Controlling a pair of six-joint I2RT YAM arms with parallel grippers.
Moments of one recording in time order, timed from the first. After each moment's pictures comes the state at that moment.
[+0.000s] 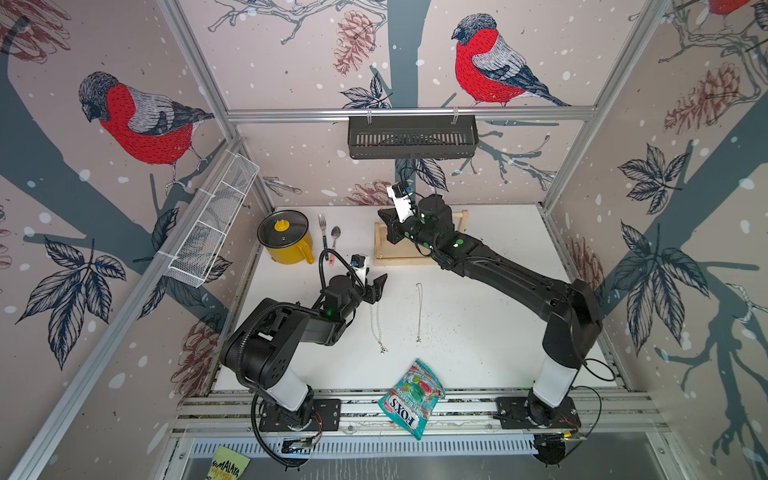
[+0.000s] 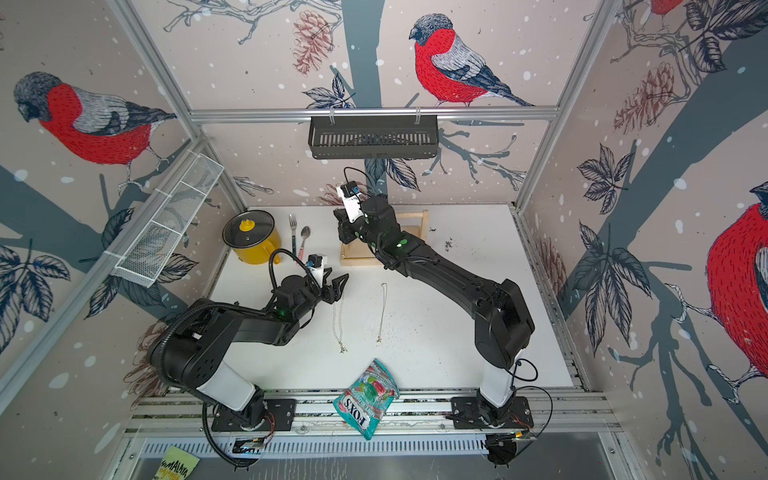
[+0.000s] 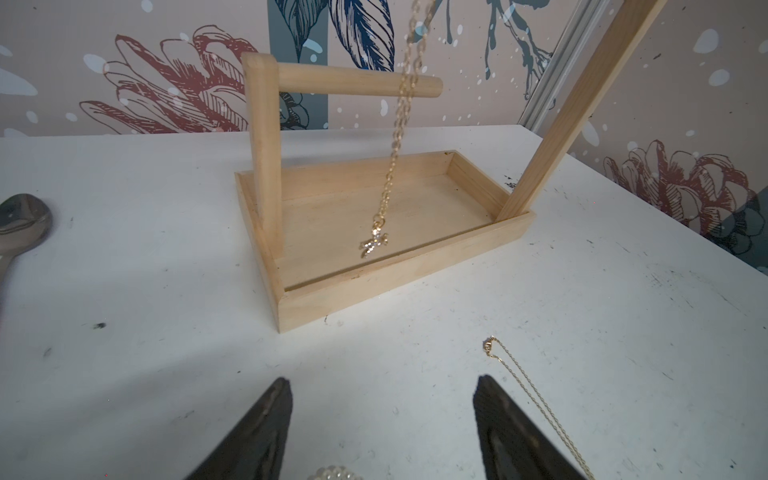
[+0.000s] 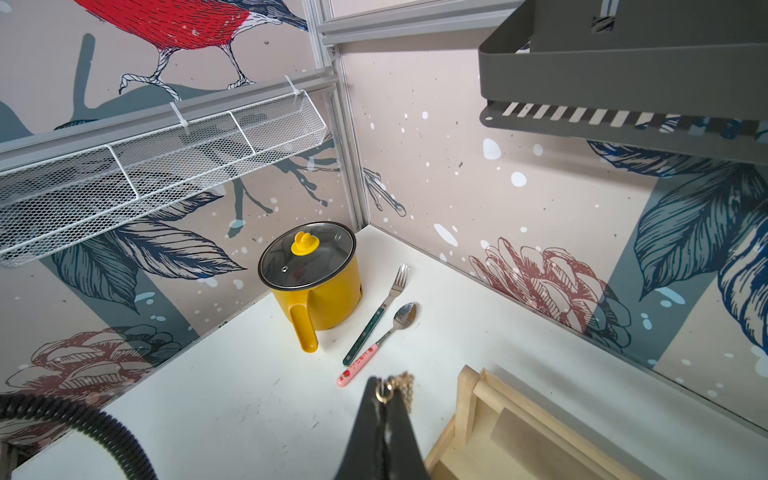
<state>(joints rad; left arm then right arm) -0.42 1.60 0.41 0.96 0.19 -0.16 0.78 1.79 1.56 0.08 -0.11 0.09</state>
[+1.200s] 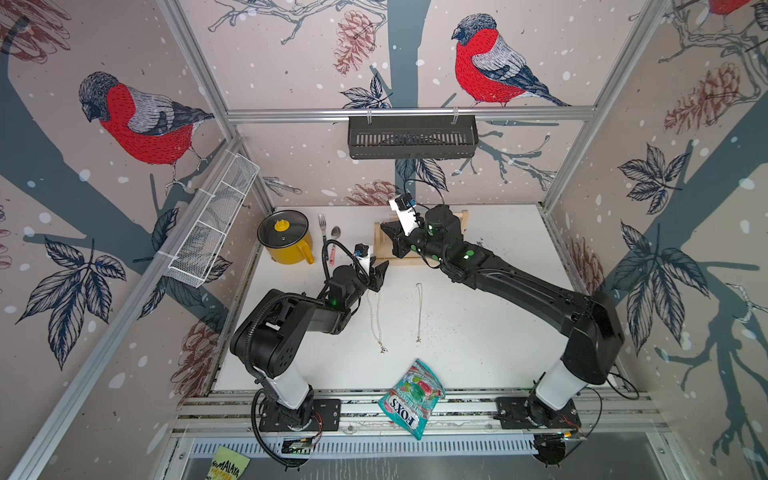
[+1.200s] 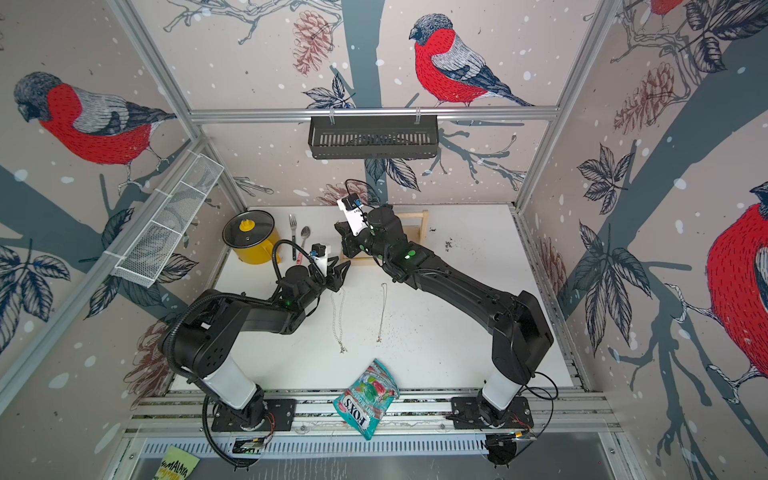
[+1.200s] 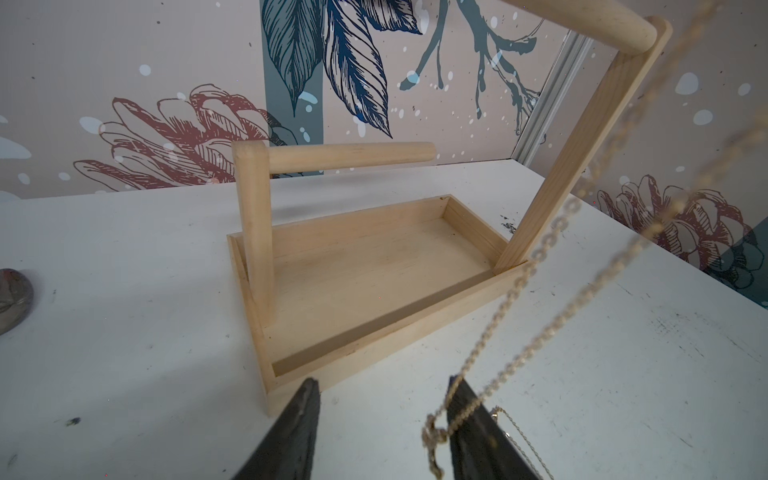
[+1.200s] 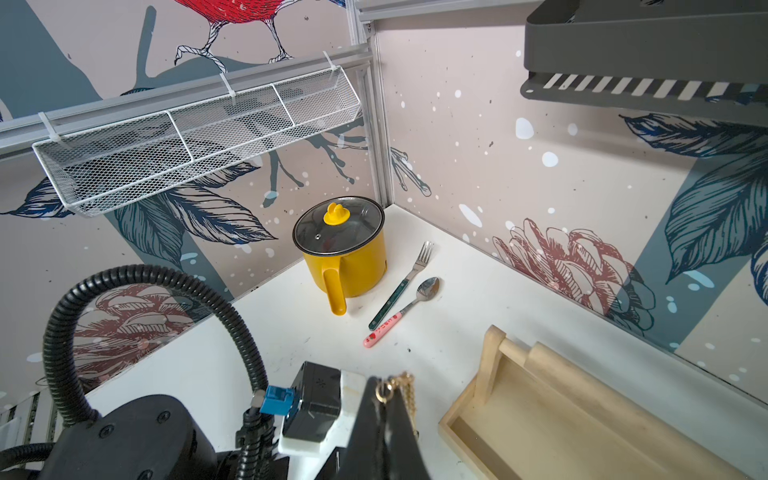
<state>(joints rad) -0.42 1.68 0.53 0.99 0.18 -0.17 0.82 1.67 1.42 0.06 -0.15 0.08</state>
